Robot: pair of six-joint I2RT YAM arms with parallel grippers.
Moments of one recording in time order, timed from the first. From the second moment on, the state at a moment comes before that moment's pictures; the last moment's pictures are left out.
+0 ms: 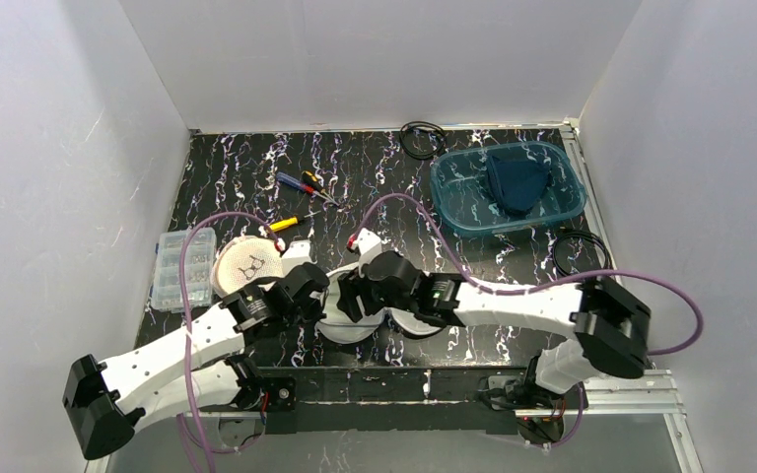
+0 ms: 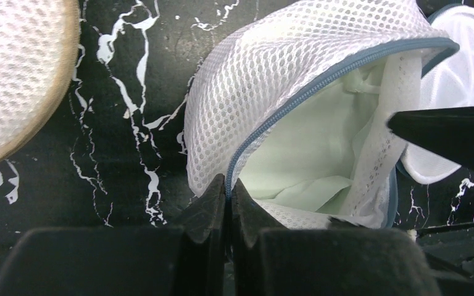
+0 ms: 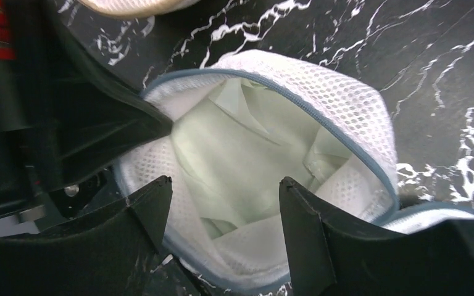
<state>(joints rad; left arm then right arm) -0.92 0.90 0.66 -0.75 -0.39 -0.84 1.22 1.44 0.91 -0.01 0.13 0.43</state>
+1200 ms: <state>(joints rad) -0.92 0.77 0.47 -0.65 -0.35 -0.94 1.30 1.39 0.68 0.09 0.28 0.43</state>
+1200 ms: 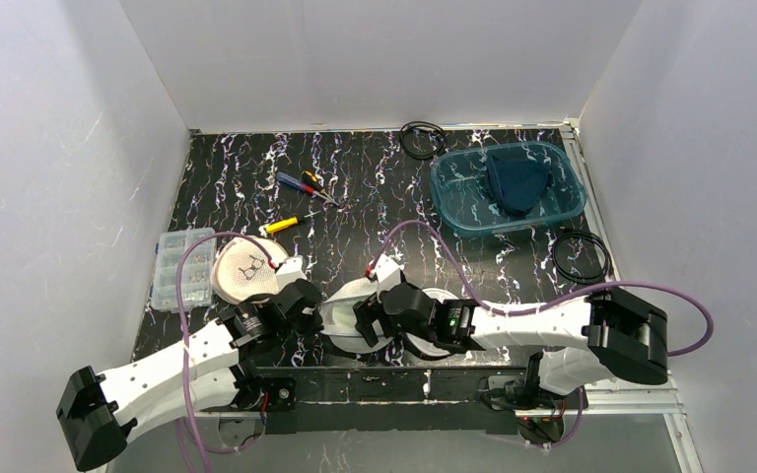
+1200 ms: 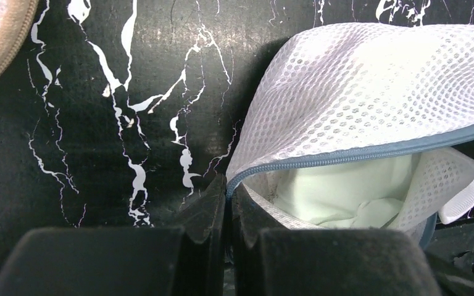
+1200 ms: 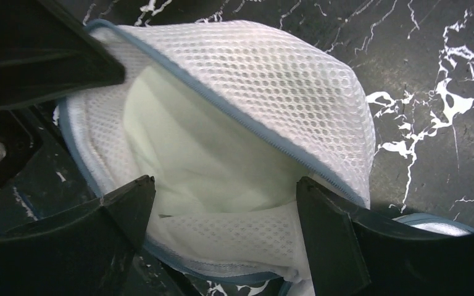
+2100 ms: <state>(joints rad) -0.92 0.73 0.44 -0.60 -0.34 -0.93 1.38 1.78 1.05 -0.08 0.55 0.55</state>
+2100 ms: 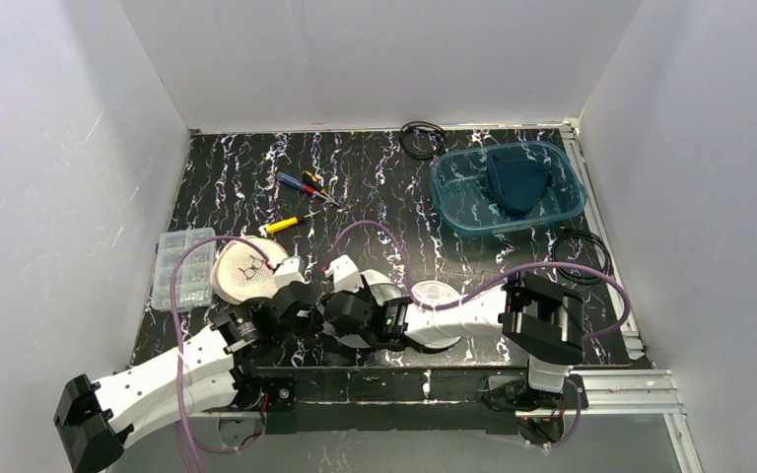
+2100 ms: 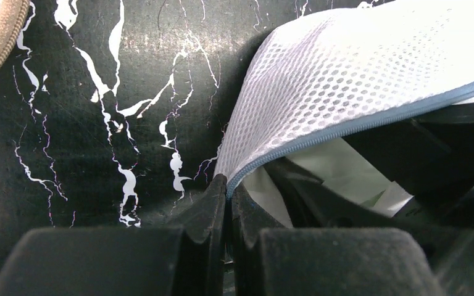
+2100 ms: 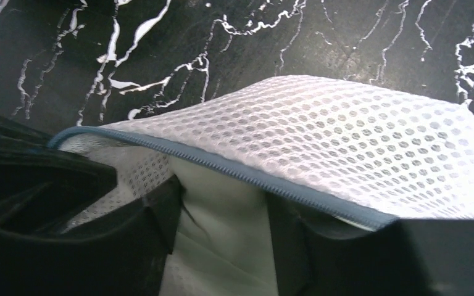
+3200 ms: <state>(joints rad) -0.92 0.77 0.43 -0.57 -0.33 -0.93 1.26 1.21 0.78 -0.07 0.25 0.52</state>
